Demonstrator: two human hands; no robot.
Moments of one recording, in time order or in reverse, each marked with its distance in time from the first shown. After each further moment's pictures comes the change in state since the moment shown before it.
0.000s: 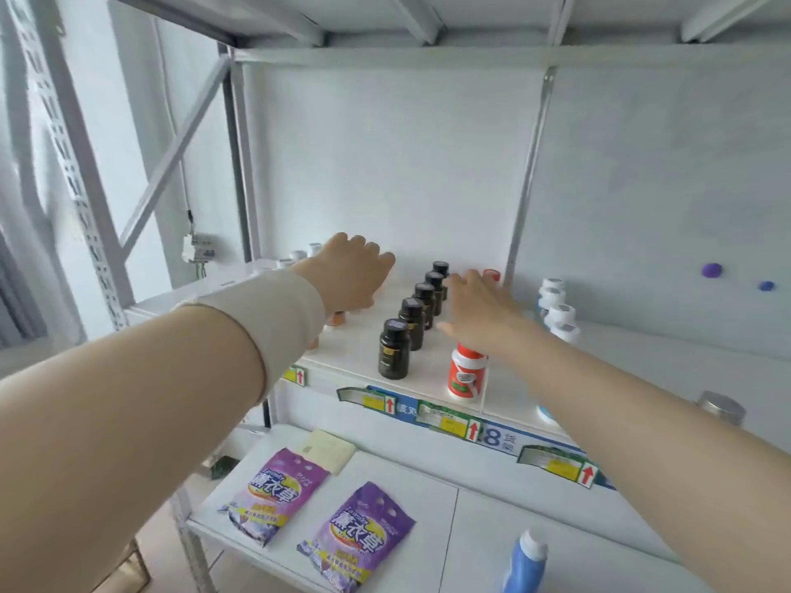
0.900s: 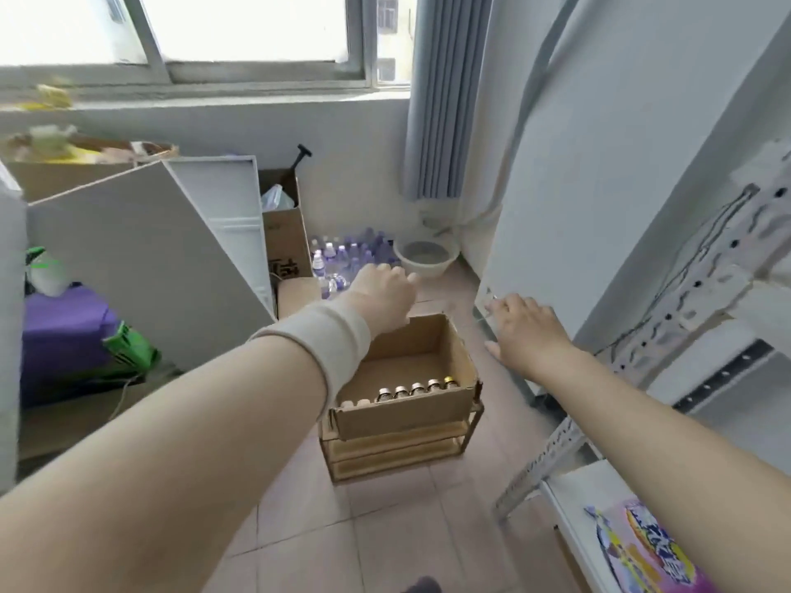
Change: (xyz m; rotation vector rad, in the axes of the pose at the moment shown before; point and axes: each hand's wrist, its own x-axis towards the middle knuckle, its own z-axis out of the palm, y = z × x) left_hand -0.414 -0.360 0.441 -0.250 -0.758 -0.723; right_hand 0.133 -0.690 0.221 0.006 -0.232 -0.931
